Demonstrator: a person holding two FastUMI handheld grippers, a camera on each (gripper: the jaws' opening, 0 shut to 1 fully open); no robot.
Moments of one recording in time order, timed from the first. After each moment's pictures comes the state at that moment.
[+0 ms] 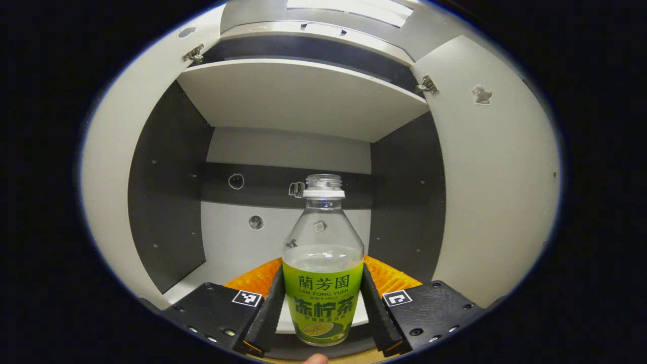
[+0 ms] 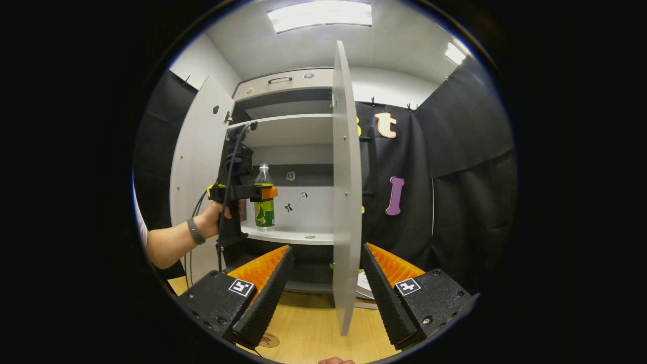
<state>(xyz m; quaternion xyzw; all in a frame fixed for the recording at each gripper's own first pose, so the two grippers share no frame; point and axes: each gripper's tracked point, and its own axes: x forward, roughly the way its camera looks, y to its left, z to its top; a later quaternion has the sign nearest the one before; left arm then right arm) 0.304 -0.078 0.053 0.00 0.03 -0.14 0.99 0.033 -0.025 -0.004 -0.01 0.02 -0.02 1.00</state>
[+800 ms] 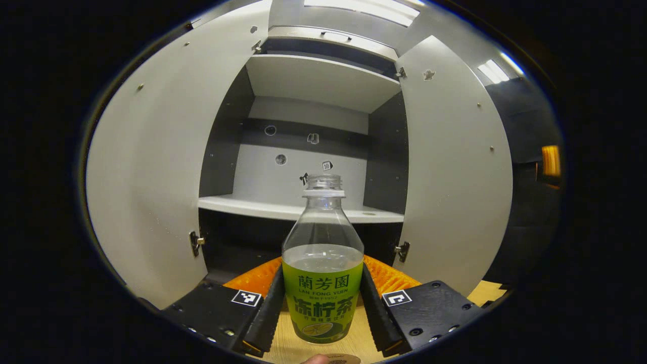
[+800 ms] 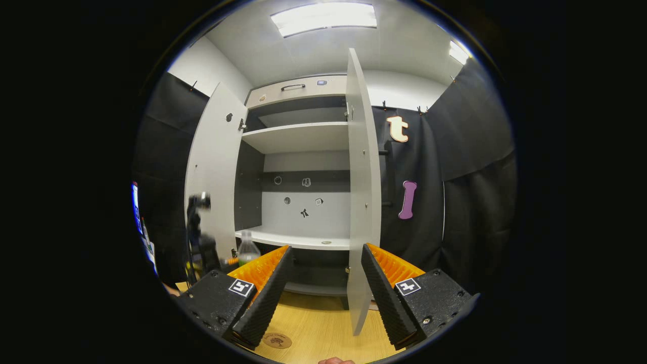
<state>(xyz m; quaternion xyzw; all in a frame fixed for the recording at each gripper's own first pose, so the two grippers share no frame) 0.123 -0.042 -0.123 -0.02 0.08 -0.09 0.99 0.017 -0.001 0.014 0.00 0.01 0.01 1.00</state>
